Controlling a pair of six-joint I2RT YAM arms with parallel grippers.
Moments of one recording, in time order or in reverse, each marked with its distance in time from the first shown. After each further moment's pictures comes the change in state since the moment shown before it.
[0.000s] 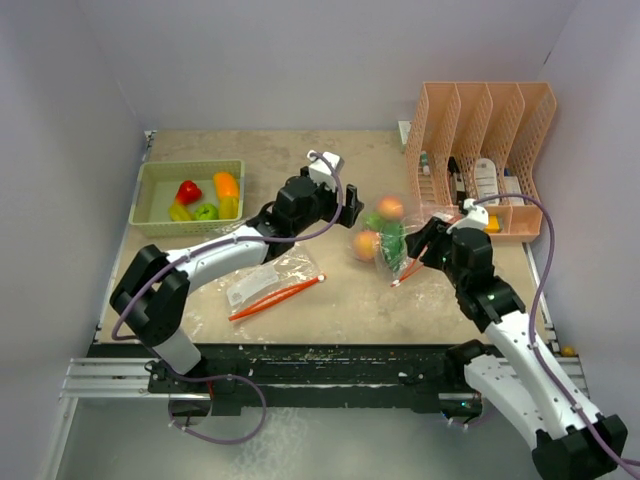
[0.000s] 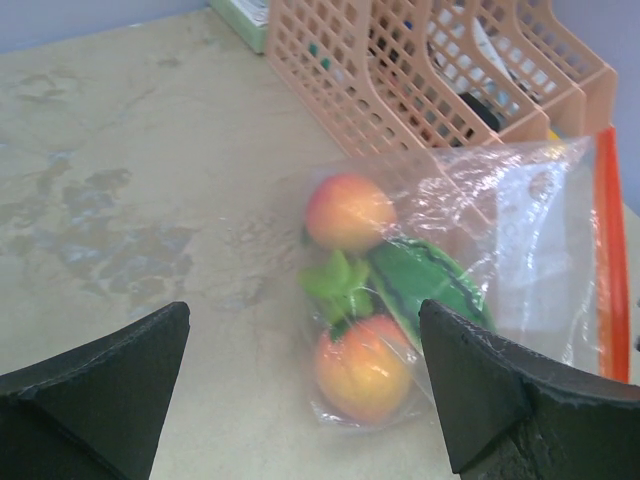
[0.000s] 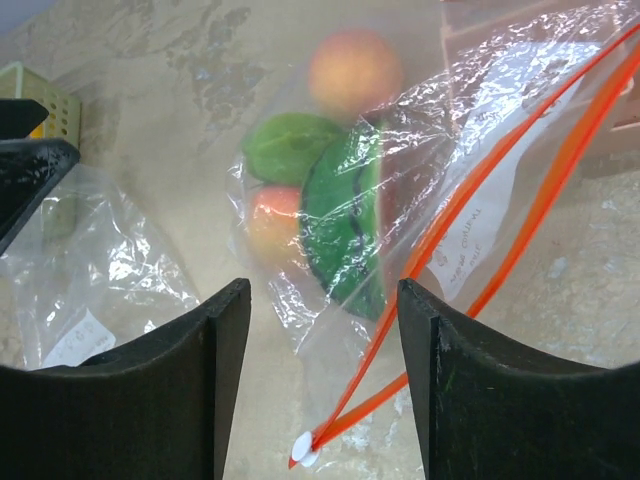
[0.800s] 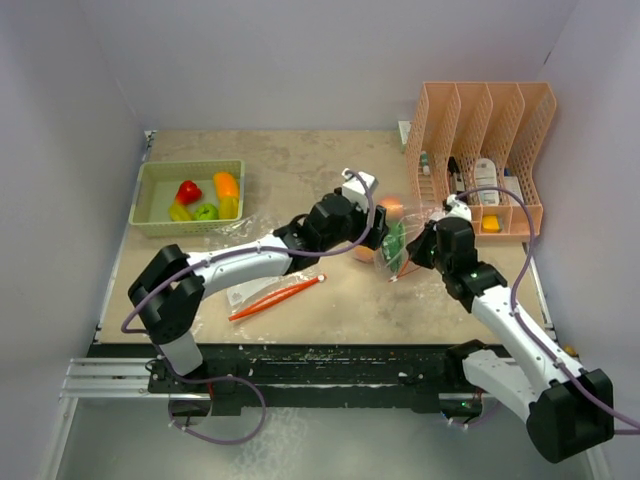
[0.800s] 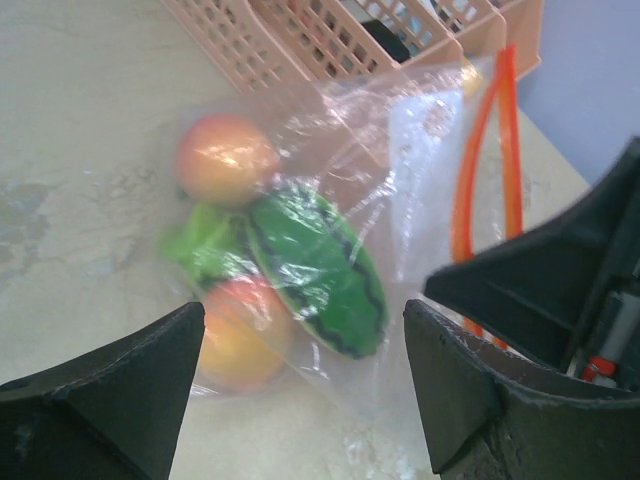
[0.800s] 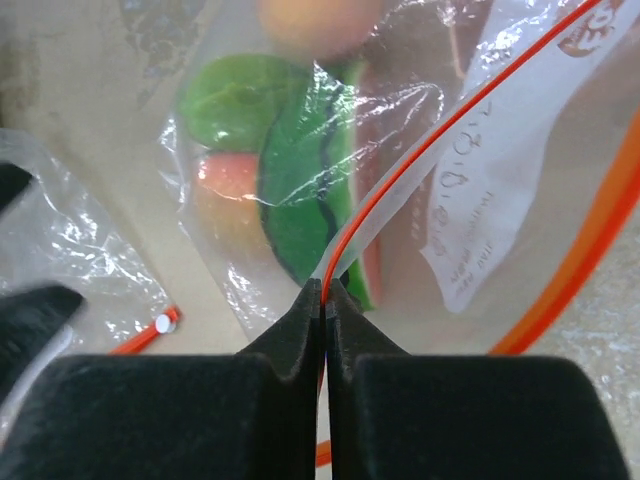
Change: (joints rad) left arm -0.156 0.072 0.102 -0.120 -0.087 -0.096; right arm -0.020 0.188 -0.006 0.018 -0.034 0.024
